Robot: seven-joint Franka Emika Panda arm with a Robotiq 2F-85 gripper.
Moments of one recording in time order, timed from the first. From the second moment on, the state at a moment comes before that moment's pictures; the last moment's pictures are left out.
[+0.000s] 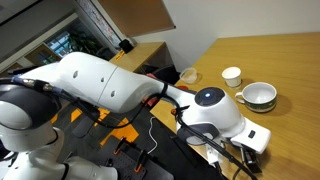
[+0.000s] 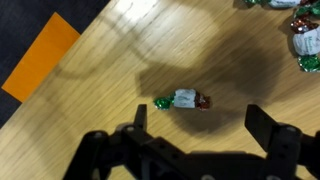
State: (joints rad) arm -0.71 0.80 -0.23 -1.85 0.16 2.78 0.03
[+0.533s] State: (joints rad) arm -0.74 0.88 -0.22 -1.75 0.16 2.76 0.03
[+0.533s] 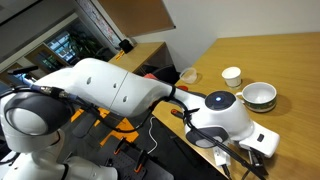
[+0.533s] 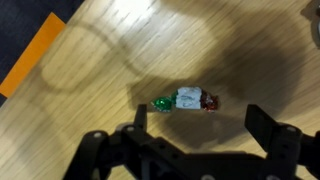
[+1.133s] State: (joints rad) arm -0.74 0.92 -0.21 -1.69 0.16 2.68 0.03
